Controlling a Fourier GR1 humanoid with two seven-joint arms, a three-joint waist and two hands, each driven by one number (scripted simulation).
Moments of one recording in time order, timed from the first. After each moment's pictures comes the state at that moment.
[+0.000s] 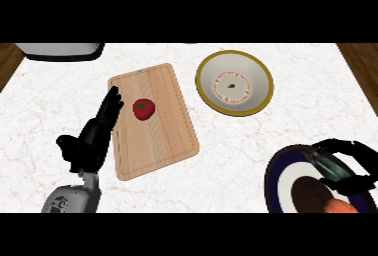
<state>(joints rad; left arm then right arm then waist) -0.14 0.06 -0.07 -1.58 -0.05 0.08 0.11 -0.17 -0.53 -0.11 -0.97 0.42 0.48 -0.34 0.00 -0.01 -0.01</state>
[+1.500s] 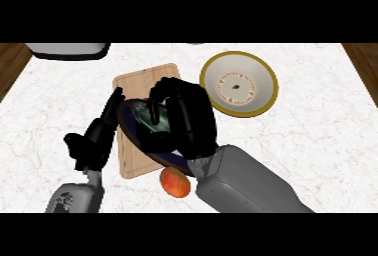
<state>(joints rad) -0.15 0.05 -0.06 -1.52 -0.06 0.06 0.08 -0.76 0.00 0.64 -1.45 0.67 -0.52 0.63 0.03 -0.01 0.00</state>
